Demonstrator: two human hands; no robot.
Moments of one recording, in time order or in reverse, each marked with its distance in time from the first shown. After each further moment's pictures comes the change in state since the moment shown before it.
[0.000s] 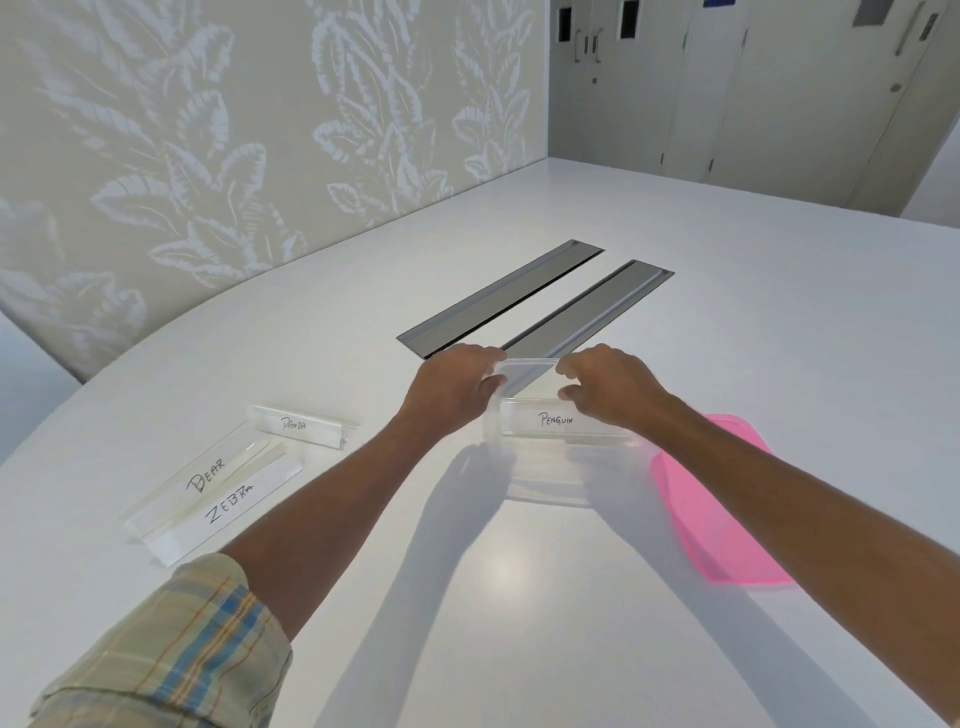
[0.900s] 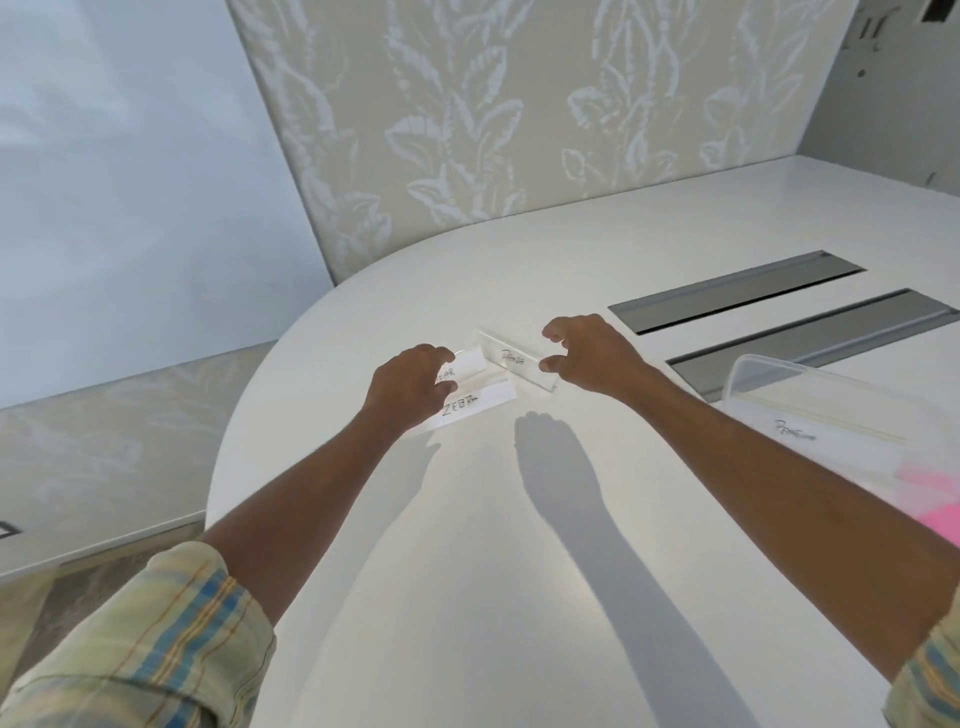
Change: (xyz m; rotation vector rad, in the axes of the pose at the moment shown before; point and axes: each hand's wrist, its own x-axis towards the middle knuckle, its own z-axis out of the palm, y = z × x) left_hand -0.255 -0.213 -0.128 0.140 -0.070 -0.625; right_hand 0.032 -0.315 0.023 0.285 -0.115 -0.331
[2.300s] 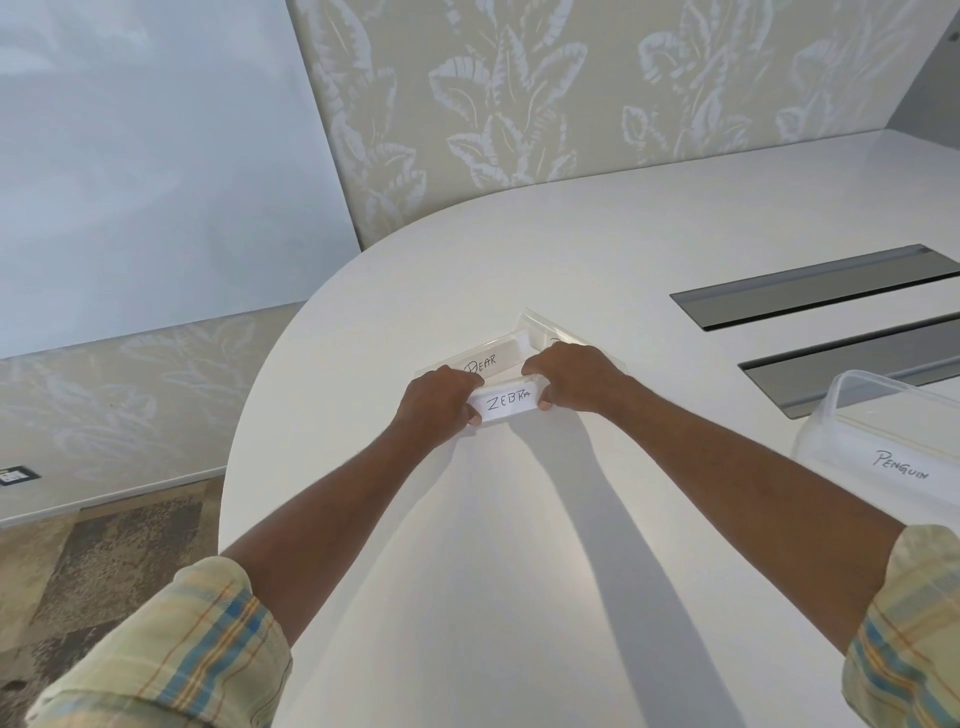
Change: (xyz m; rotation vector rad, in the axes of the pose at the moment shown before) left_hand 0.019 -0.053 0.056 0.022 -0.164 -0.026; right_hand 0.087 -0.031 0.113 -0.384 -0.271 -0.250
